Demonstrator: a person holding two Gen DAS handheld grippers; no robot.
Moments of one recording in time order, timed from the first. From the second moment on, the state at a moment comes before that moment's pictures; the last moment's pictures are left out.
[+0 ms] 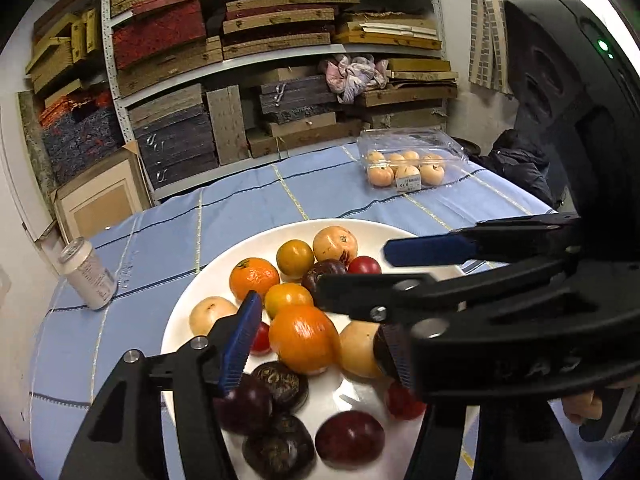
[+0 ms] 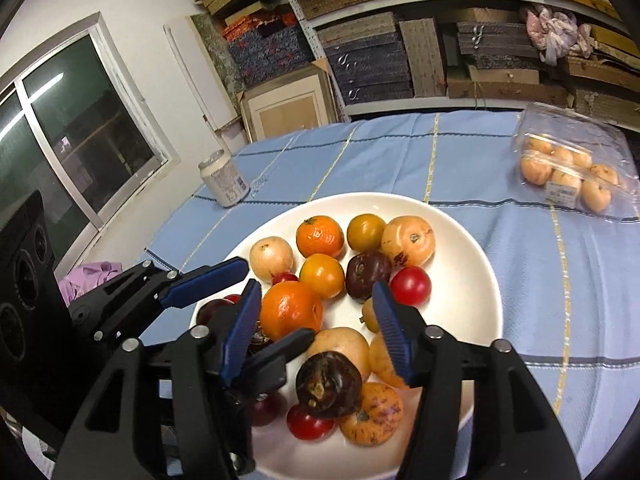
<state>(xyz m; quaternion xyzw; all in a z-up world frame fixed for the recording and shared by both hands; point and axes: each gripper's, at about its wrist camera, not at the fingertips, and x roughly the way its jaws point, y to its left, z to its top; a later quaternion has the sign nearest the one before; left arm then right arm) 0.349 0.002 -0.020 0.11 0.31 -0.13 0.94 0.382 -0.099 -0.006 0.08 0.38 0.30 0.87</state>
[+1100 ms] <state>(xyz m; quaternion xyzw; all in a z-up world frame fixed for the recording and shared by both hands) 0.221 0.028 -0.016 0.04 0.29 -0.01 0.95 0.244 -0.131 -0.011 0.02 0.28 0.12 0.95</state>
